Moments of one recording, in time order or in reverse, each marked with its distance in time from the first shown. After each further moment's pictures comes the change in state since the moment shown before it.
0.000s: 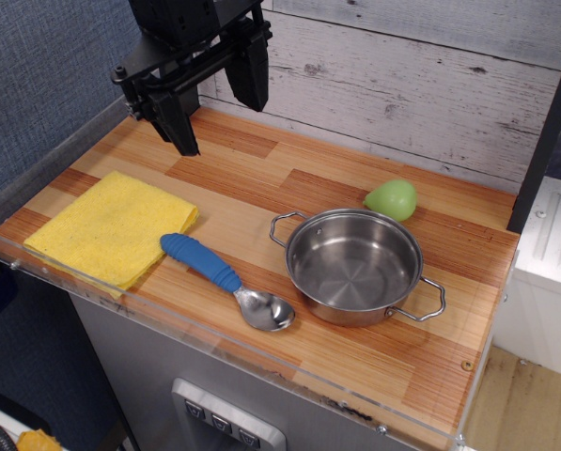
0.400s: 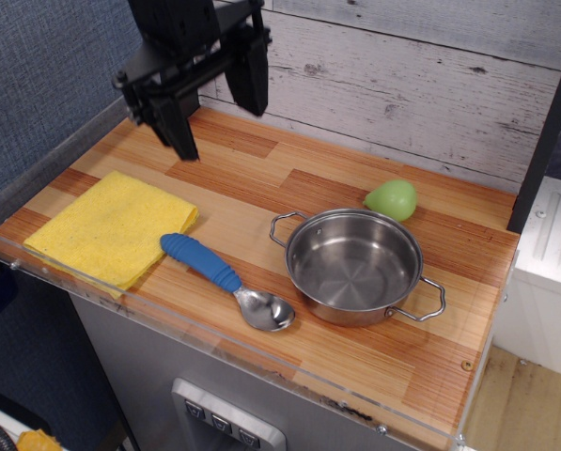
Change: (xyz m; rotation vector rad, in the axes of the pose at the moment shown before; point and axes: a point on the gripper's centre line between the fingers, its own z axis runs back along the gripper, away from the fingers) arm -0.002 0.005 -0.008 0.029 0.017 0.003
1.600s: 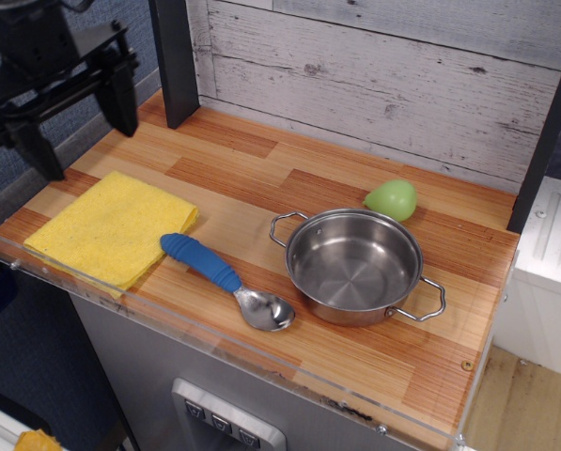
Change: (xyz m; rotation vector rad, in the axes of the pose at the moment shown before) arm 0.055 0.071 0.003 0.057 -0.085 0.074
